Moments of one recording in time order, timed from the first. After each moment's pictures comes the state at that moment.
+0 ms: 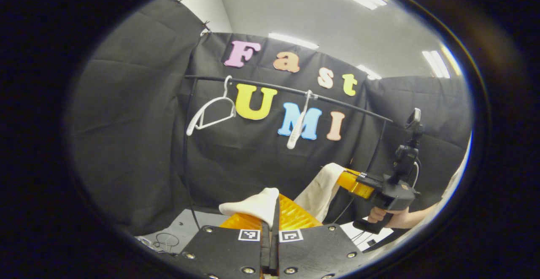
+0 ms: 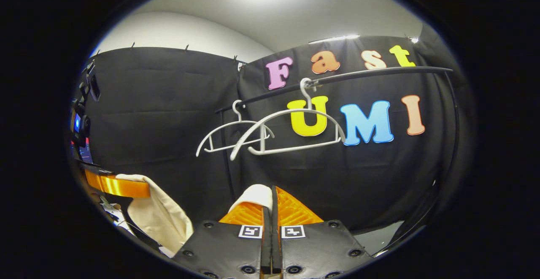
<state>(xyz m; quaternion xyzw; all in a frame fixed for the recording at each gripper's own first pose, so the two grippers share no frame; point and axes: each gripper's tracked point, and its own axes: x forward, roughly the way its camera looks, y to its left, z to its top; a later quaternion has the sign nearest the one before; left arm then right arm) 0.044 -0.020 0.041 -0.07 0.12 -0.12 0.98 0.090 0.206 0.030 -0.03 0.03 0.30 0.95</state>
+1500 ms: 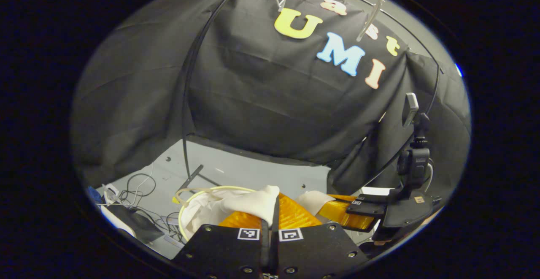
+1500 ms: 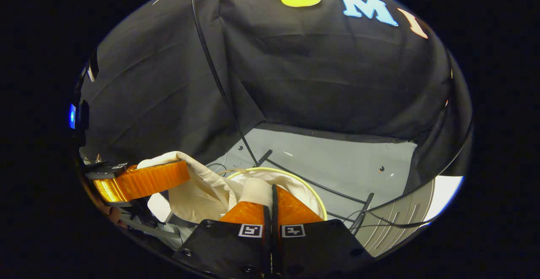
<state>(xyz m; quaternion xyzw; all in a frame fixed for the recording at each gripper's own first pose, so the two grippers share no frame) 0.137 -0.025 -0.403 -0.16 0.31 -0.05 0.94 0.089 0.183 -0.417 -0.08 0.38 0.25 0.89</state>
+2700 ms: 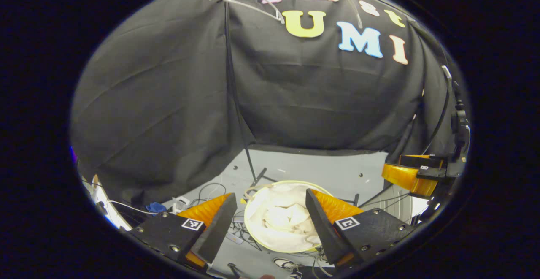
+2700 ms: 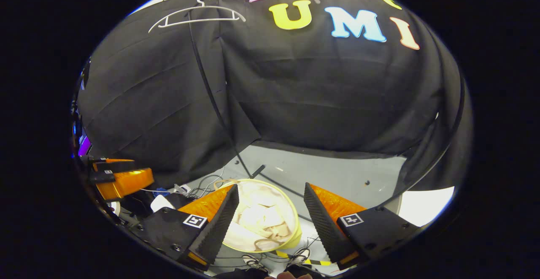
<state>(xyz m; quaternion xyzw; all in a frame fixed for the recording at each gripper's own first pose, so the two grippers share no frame) 0.050 0.008 -0.272 0.01 0.31 0.12 0.94 0.077 0.089 -0.275 -0.08 0.30 0.25 0.92</state>
